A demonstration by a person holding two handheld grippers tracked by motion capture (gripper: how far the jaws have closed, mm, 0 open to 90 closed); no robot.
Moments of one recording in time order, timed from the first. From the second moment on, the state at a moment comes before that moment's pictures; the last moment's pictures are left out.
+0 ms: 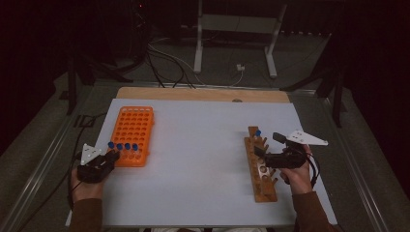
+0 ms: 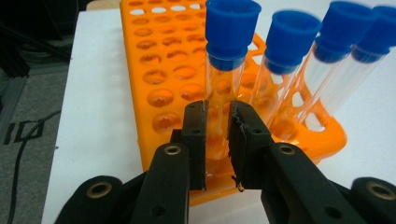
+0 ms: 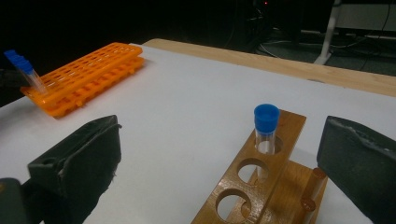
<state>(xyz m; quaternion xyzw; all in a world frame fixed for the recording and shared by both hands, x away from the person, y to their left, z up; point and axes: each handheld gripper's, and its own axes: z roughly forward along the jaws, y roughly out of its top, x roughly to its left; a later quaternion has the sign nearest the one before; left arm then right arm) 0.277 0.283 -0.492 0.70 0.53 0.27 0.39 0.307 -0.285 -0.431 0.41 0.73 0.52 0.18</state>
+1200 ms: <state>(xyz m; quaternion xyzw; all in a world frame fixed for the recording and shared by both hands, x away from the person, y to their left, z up) 0.261 0.298 -0.479 0.66 0.55 0.26 0.45 0.307 -0.286 -0.431 0.41 0.73 0.52 0.18</state>
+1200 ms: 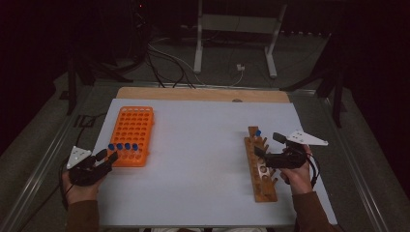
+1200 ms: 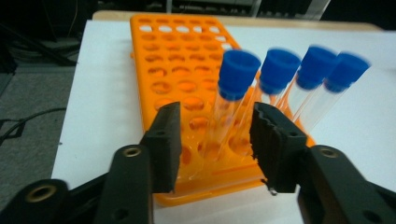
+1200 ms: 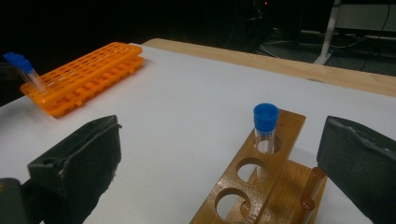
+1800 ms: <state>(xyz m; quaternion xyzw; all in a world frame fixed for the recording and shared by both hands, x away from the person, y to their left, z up) 0.256 0.277 -0.453 0.64 0.51 0.29 0.49 0.307 -0.287 -0.432 0.41 0.73 0.52 0.18</state>
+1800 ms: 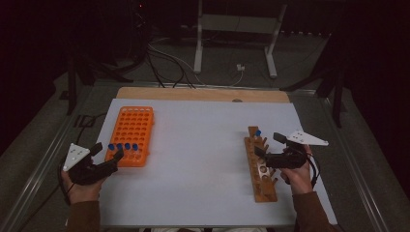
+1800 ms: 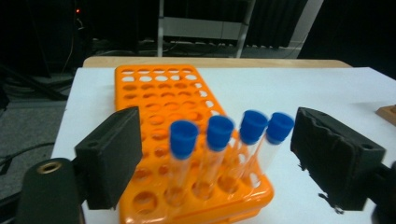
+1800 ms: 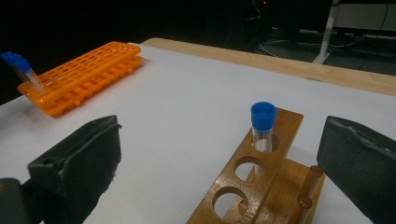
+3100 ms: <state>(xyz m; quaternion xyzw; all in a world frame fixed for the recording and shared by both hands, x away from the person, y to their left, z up) 0.272 0.184 -0.453 0.72 0.42 0.27 0.49 0.341 -0.277 -0.444 0.40 0.77 0.45 0.20</state>
